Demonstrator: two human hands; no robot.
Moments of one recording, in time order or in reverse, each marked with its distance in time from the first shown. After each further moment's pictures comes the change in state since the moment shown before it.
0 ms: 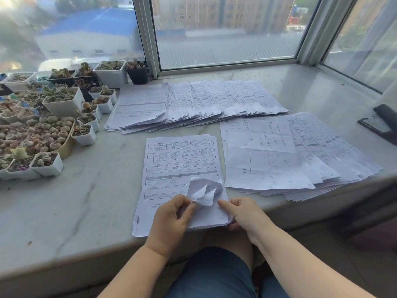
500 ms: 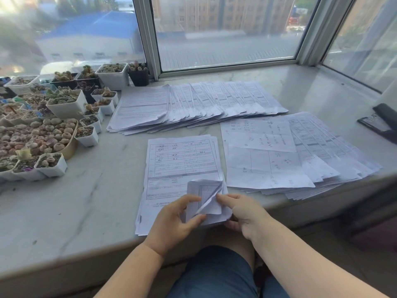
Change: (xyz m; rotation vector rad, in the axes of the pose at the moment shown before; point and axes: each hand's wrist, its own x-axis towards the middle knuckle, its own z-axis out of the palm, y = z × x) left_hand -0.002 0.000 -0.009 0.067 -0.185 0.053; right_hand -0.012 -0.022 0.013 0.286 0.010 0.165
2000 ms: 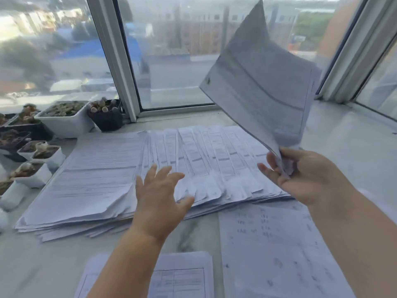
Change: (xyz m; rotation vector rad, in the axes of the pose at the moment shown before) left_hand 0.347 -0.033 -0.010 0.588 0.140 -0.186; right_hand 0.217 -0.295 -0.073 0.594 -0.053 -0.314
